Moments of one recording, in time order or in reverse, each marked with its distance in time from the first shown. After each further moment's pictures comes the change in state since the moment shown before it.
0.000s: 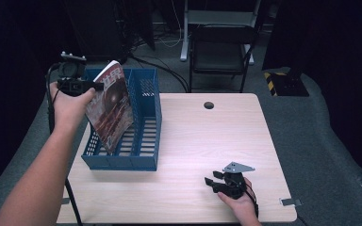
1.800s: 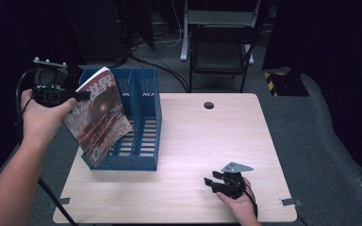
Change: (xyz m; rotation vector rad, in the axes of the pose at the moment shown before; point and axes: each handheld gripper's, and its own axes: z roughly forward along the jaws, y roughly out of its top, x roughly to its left) left arm 0.007 -0.017 -0.058 0.025 -0.047 0.071; right arm 0.001 0.000 0.003 0.014 -0.002 0.000
